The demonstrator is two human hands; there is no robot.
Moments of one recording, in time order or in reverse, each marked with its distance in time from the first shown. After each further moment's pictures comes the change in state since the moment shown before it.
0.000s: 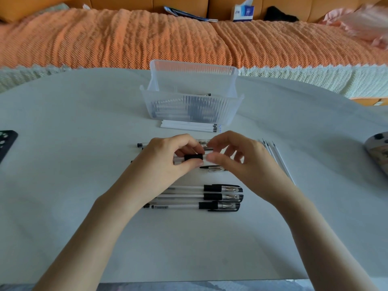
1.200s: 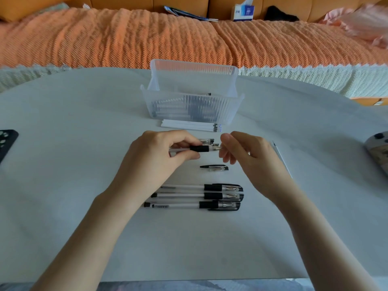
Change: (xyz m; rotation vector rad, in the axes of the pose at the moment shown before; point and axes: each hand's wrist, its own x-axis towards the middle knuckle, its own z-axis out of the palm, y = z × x) left_hand 0.000 0.002 -0.005 0.066 0.177 0.037; right_hand -0.001 0.000 -0.003 0.018 0.093 0.086
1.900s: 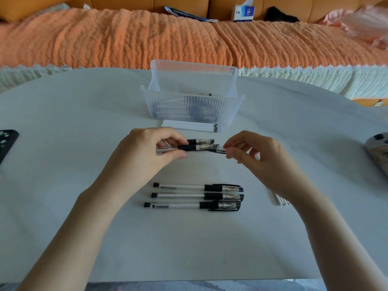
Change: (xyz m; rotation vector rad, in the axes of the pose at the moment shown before) left_hand 0.004 -0.013 -0.014 0.061 -0.043 -0.074; right_hand 0.001 0.013 -0.015 -0.101 -0.042 -0.066
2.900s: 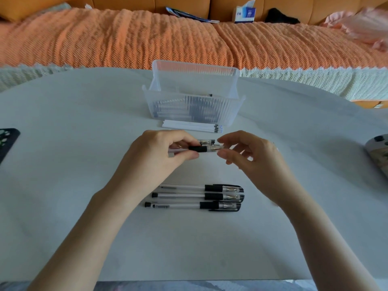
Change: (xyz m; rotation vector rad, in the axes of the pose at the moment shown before) left_hand -0.001 0.009 0.011 -0.044 0.014 0.072; right_hand 0.000 -0.007 0.013 0.113 0.077 0.019
